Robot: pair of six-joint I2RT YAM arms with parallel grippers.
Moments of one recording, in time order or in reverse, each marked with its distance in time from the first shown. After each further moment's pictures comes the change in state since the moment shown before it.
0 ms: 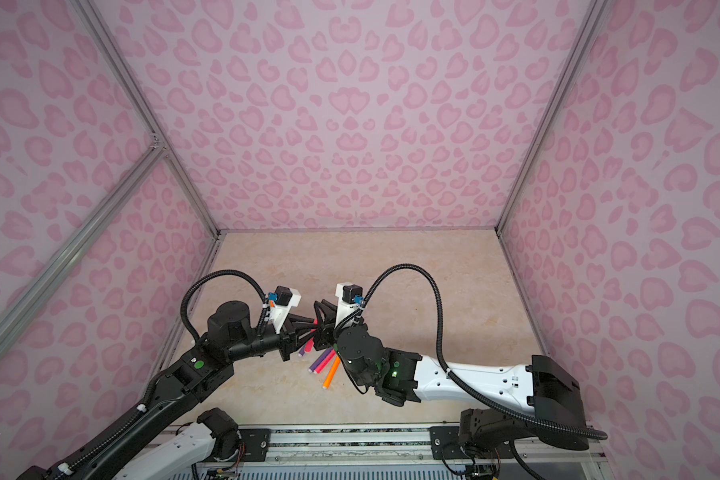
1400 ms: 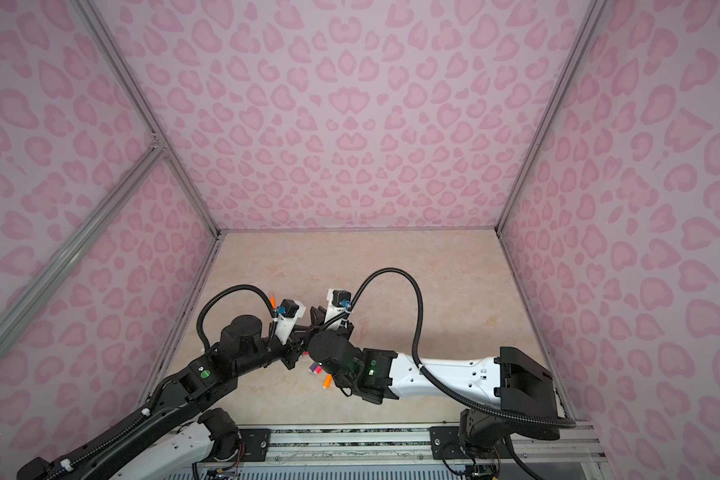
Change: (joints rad) left arm -0.107 -0.035 -0.073 -0.081 -0.304 0.057; right arm 0.015 0.137 0.042 -0.065 0.068 0.169
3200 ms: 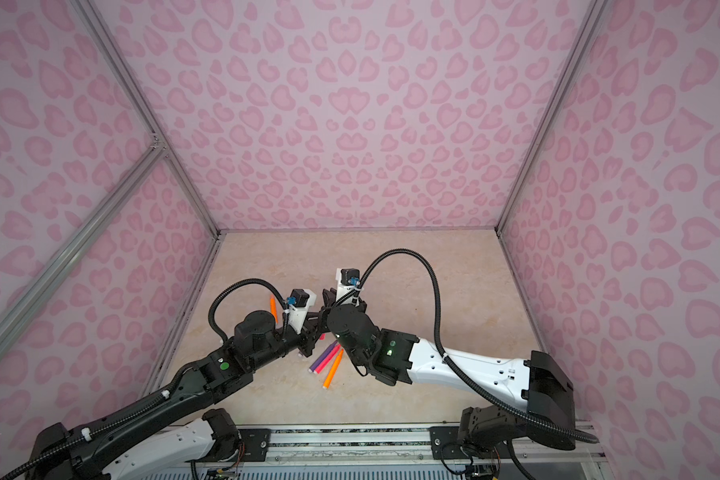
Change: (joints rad) left arm -0.123 0.127 0.015 0.259 -0.148 -0.039; right arm -0.090 -0.080 0.095 -0.182 -0.033 -0.155
